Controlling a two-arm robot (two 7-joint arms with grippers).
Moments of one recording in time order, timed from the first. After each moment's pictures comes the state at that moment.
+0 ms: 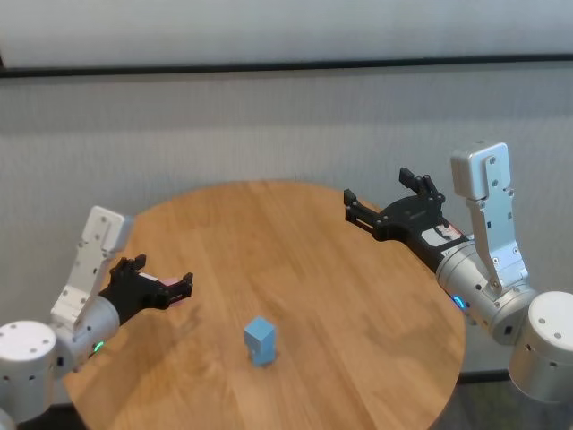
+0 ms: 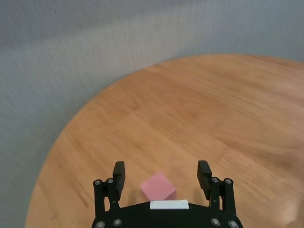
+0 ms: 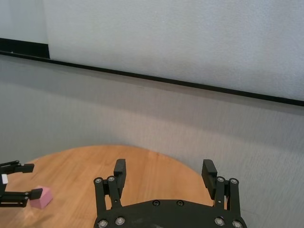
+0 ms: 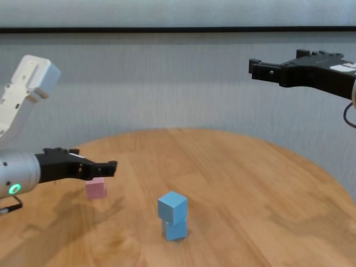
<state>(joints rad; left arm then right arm) -0.45 0.32 0.38 -1.06 -0.28 0.04 -0.28 0.28 0.26 -0.29 -1.55 0.21 0.15 0.18</state>
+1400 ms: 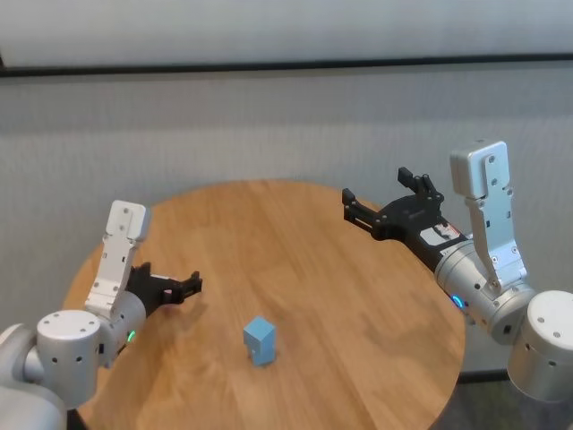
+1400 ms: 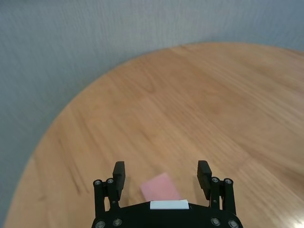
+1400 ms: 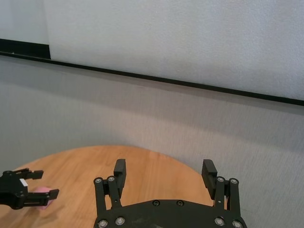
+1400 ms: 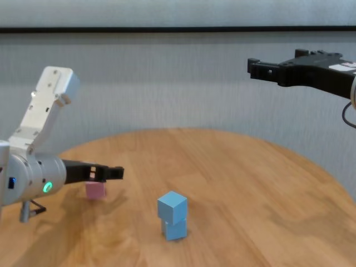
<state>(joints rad) -0.47 0.18 0.31 -1.01 -0.22 0.22 -0.13 0.28 0.26 -0.29 -1.55 0.21 0.16 0.18</state>
